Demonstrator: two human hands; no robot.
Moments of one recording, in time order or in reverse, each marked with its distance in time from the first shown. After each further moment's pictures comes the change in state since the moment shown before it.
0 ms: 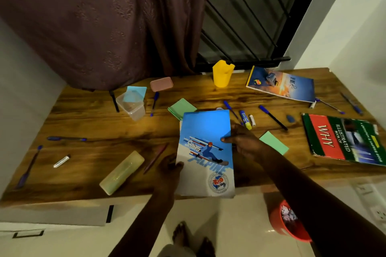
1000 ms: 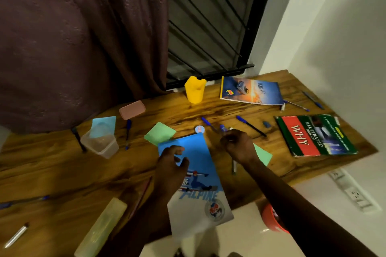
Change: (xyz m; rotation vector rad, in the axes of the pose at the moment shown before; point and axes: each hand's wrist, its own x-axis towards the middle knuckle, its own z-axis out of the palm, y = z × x) left_hand 0.091 0.051 0.044 0.279 -0.174 0.679; right_hand -0.009 -0.031 -0.010 -0.629 0.676 -0.245
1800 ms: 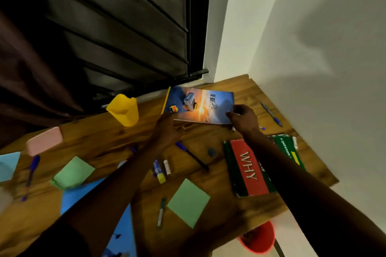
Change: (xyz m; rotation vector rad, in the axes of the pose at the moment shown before) left_hand 0.232 0.115 0.259 0.308 -0.315 0.016; right_hand 0.242 0.131 -0.200 0.116 0.077 0.248
